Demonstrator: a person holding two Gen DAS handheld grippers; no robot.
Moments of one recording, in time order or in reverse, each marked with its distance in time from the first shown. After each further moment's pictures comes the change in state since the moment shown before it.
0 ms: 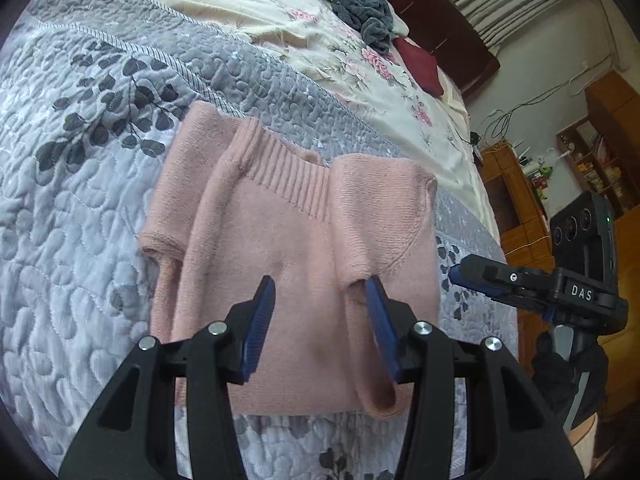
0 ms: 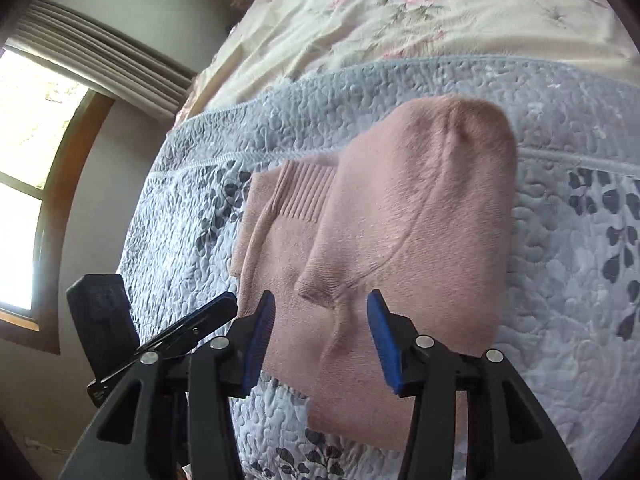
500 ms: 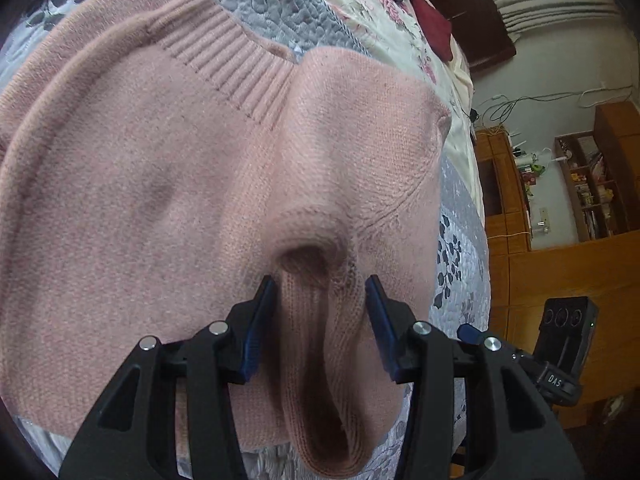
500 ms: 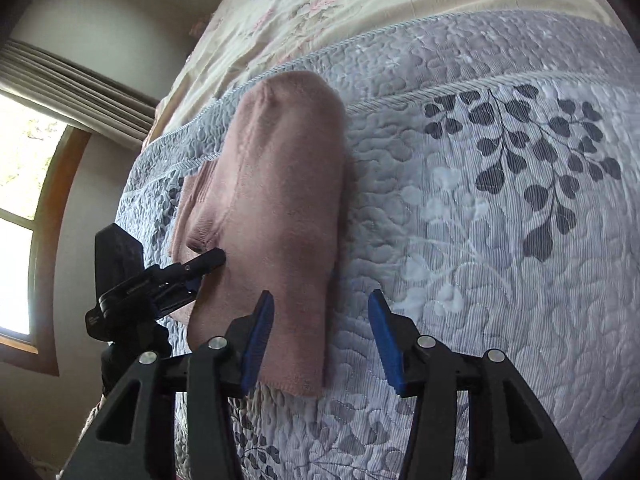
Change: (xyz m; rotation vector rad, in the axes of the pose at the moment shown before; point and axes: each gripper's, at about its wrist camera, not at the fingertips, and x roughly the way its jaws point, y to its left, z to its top) left arm 0.109 -0.019 -0.023 -0.126 0.204 -0.093; right arm -0.038 -0.126 -0.066 0.121 -0.036 -0.026
